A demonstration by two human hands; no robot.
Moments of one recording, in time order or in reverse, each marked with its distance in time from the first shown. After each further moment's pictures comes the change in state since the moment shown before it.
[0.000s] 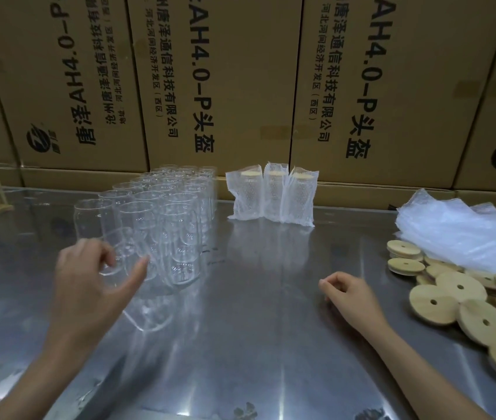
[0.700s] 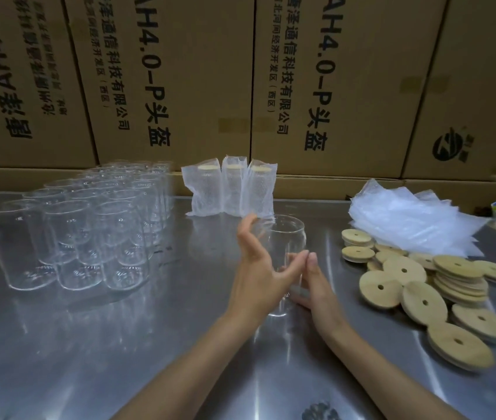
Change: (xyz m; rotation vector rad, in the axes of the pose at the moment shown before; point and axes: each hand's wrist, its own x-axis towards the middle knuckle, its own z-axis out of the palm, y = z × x) left_hand -0.029 0.201 0.167 -0.839 -0.391 -0.100; right_hand -0.031 -0.016 -0.014 0.710 -0.028 0.048
